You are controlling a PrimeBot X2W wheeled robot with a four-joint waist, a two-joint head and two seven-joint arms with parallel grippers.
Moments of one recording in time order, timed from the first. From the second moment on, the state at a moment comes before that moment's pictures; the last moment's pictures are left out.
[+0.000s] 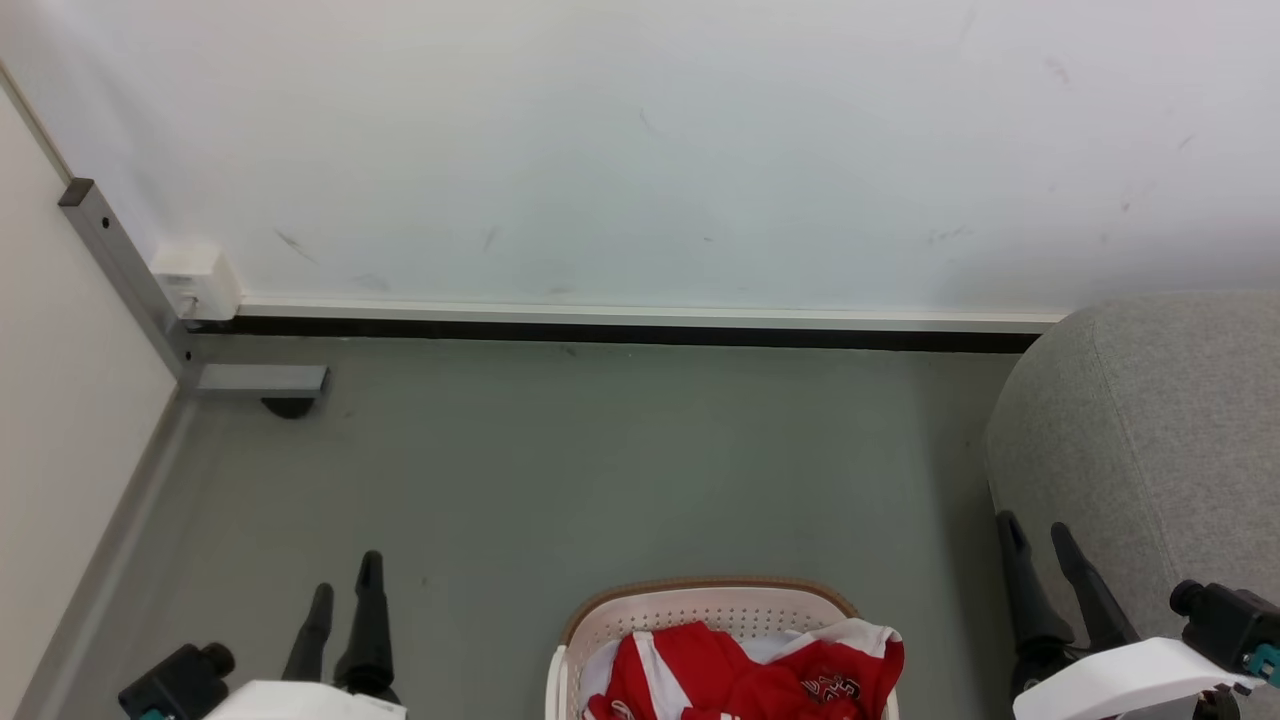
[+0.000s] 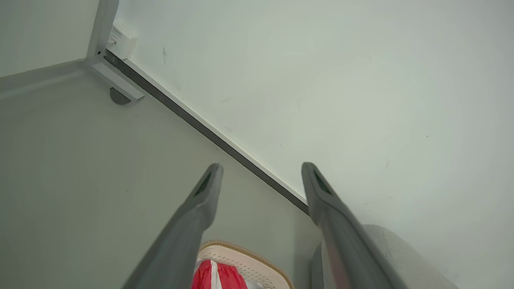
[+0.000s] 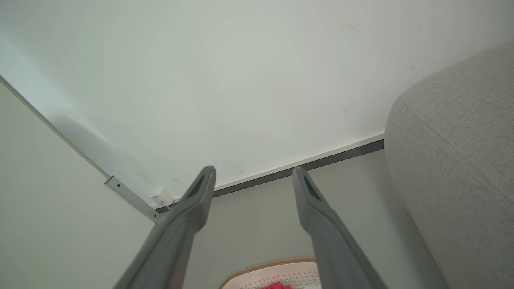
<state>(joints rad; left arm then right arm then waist) -0.05 0.04 0.01 0.22 -0.73 -0.03 -0.10 -0.14 -0.11 0.15 0.29 0.74 0.13 -0.11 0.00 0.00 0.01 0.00</state>
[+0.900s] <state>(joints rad) -0.04 0.04 -0.01 0.22 -0.38 -0.01 -0.18 -0.15 -0.11 0.16 0.34 0.51 0.13 -0.18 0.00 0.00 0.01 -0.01</state>
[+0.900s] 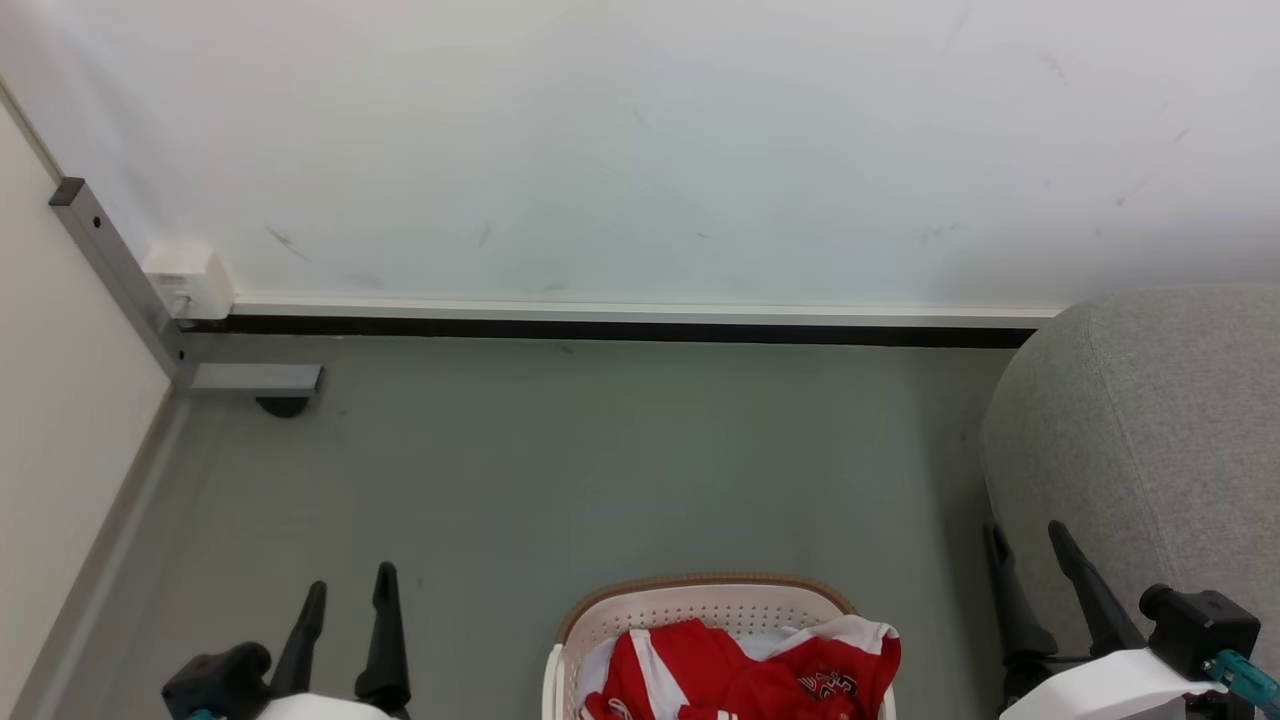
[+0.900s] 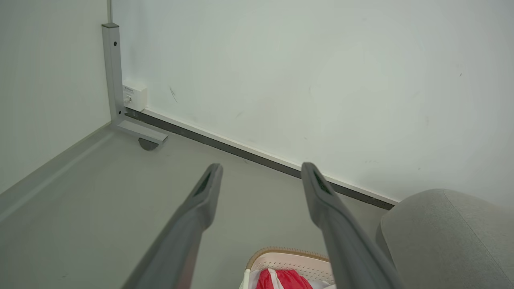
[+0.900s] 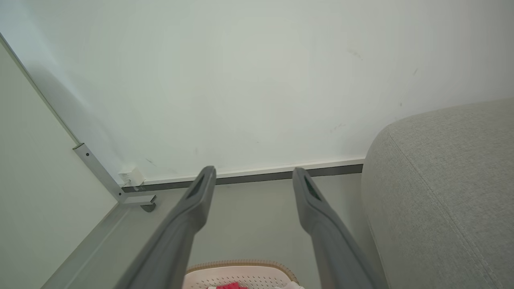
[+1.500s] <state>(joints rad) -0.03 0.05 -0.02 0.22 -0.22 0.01 -0.21 -0.15 -0.11 0.18 0.37 0.40 0.13 -0.22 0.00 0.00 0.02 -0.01</state>
